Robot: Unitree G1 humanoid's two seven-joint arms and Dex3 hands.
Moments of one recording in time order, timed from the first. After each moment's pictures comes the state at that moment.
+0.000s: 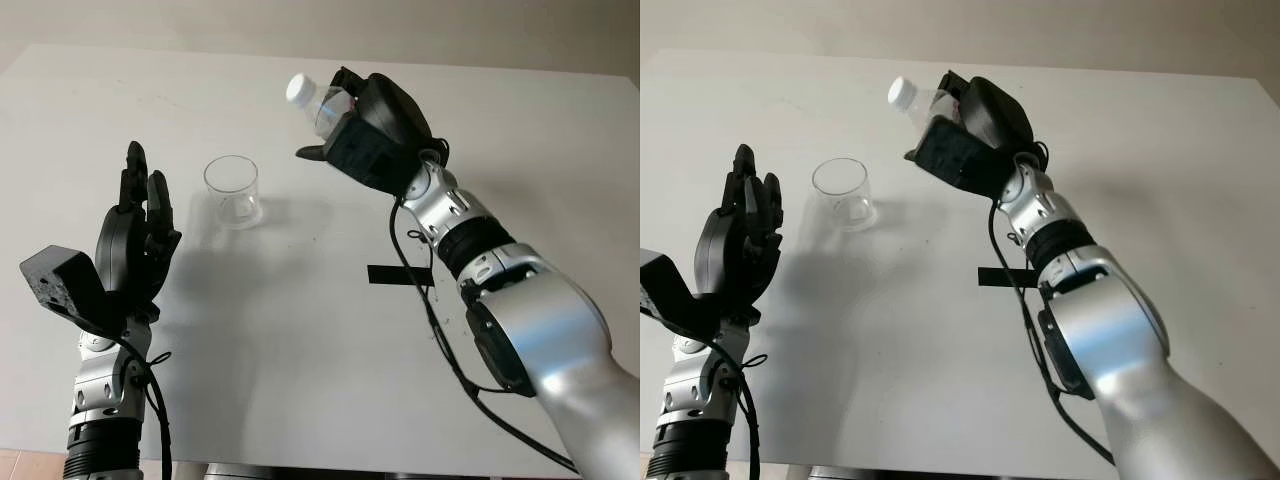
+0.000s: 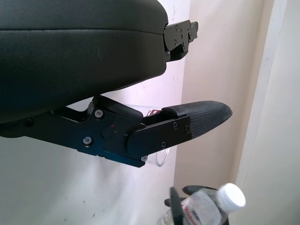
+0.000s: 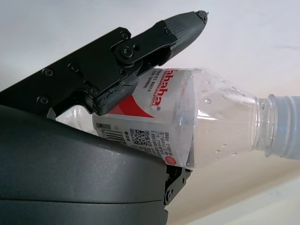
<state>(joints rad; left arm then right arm) -0.28 0.20 0.27 0.19 -0.30 -0.07 -0.20 -1.25 -0.19 0.32 1.30 -0.55 -0.18 -0.26</state>
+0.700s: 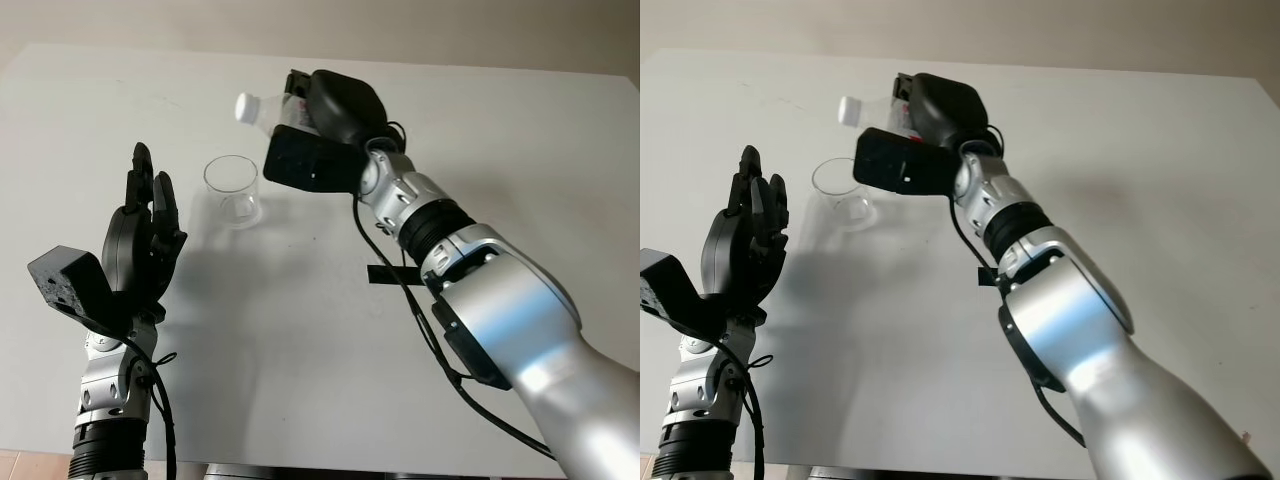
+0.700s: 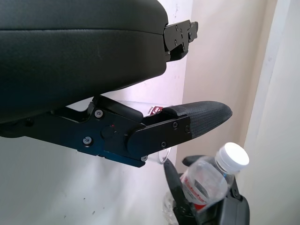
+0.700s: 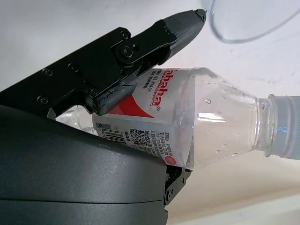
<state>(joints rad) -0.28 0.18 0.26 0.19 -0.30 -0.07 -0.18 -1.35 -0.04 0.41 1.35 -0.61 -0.06 -0.27</state>
